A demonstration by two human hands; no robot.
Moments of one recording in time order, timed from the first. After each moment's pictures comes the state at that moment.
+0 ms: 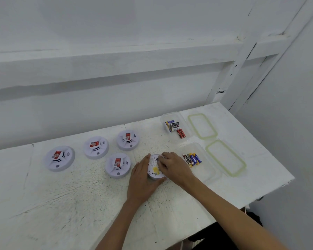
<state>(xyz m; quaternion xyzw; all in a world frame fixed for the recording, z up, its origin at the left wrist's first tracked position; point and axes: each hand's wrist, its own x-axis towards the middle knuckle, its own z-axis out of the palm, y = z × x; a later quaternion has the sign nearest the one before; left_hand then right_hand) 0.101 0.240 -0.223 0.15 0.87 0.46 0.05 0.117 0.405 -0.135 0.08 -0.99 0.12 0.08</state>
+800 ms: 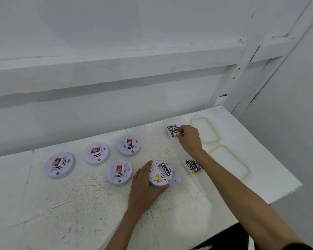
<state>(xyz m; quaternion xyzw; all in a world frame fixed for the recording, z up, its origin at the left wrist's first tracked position) 0.110 0.232 -0.186 0.17 0.86 0.48 0.04 0.020 0.472 -0.089 -0.16 -0.94 0.27 0.12</state>
